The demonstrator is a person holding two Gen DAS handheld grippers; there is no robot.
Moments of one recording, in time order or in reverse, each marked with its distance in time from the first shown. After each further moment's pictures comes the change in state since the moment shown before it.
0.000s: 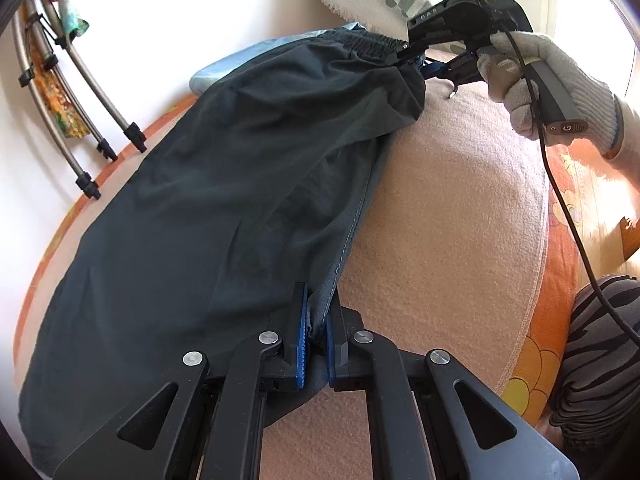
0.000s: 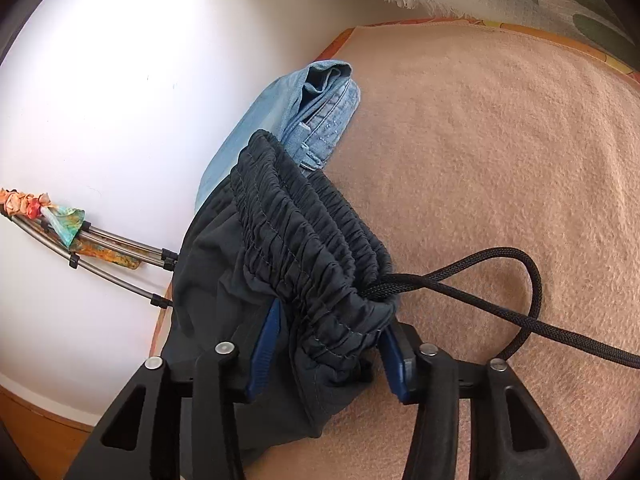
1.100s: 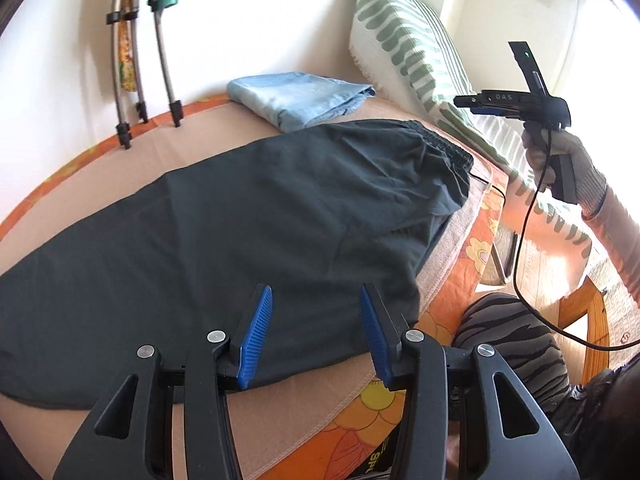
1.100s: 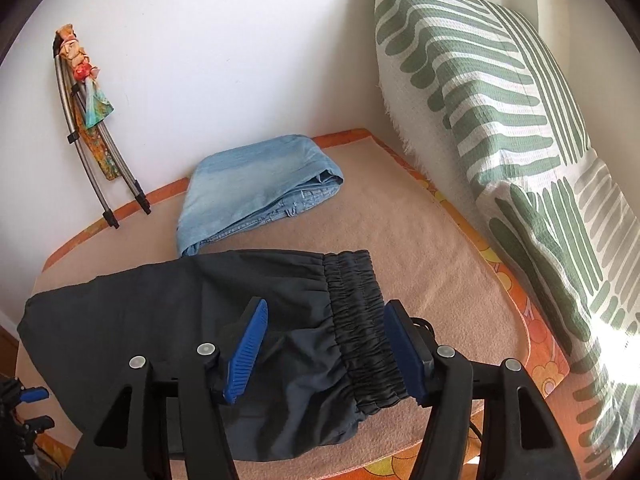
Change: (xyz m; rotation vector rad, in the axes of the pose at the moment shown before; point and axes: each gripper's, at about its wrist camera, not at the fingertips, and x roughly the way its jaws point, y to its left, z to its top) left arm -0.103 0.038 -0.049 -0.299 -0.108 -0.143; right arm -0.143 0.070 -0.037 -0.587 -0.162 -0.370
